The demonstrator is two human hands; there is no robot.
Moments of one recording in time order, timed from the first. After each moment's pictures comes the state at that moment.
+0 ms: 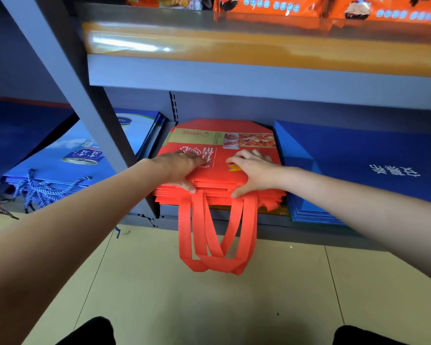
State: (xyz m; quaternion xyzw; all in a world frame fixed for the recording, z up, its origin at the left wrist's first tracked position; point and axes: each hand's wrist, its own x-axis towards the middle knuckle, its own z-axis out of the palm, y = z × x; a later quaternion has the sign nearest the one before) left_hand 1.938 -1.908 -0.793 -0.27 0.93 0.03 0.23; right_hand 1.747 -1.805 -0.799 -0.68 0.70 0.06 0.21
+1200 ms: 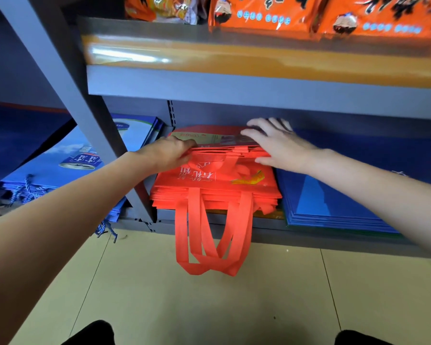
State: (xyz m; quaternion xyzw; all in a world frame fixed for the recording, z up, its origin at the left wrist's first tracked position) left_hand 1.940 -1.913 -0.757 -0.32 0.94 0.03 0.07; right_hand 1.708 -1.792 -0.743 -0.76 0.65 0.01 -0.03
